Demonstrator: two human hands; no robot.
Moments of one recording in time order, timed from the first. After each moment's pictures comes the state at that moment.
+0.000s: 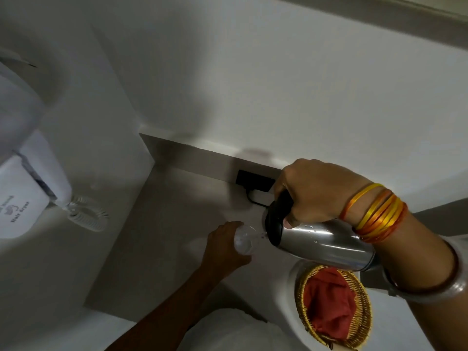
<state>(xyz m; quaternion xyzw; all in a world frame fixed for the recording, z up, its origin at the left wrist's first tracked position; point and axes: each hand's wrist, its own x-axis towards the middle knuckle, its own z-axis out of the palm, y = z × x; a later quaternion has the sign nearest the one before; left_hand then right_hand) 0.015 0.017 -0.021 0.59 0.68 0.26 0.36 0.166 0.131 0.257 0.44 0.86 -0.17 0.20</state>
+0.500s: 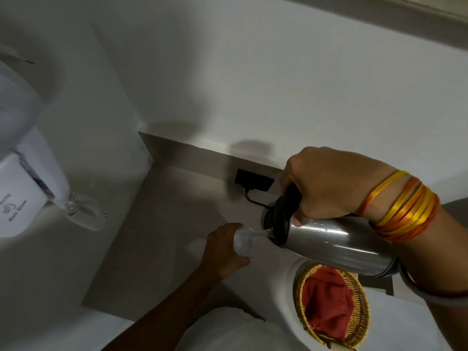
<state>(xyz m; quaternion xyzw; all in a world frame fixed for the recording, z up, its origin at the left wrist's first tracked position) 0.014 0.015 -0.018 0.60 0.66 0.25 0.37 0.163 0.131 0.289 0.42 0.86 -0.16 0.23</state>
